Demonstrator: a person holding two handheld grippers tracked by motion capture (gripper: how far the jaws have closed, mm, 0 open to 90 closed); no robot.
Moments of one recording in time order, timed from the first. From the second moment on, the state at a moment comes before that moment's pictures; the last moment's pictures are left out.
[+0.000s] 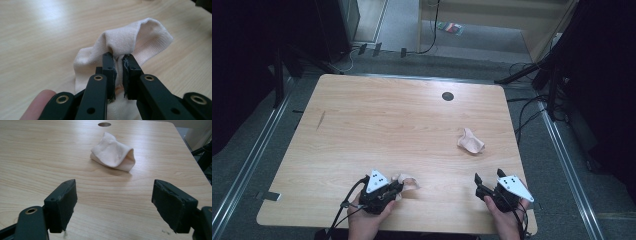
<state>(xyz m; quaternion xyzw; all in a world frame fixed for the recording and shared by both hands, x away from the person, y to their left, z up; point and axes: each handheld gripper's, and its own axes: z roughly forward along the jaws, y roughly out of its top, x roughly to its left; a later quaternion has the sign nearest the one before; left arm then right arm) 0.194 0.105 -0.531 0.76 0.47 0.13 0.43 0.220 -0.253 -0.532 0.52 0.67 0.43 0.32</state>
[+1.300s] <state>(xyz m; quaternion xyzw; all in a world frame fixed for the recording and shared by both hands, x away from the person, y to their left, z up) 0.176 0.132 -0.548 0.79 0.46 0.13 0.38 0.212 -0.145 -0.540 0.48 0.72 0.46 0.19</state>
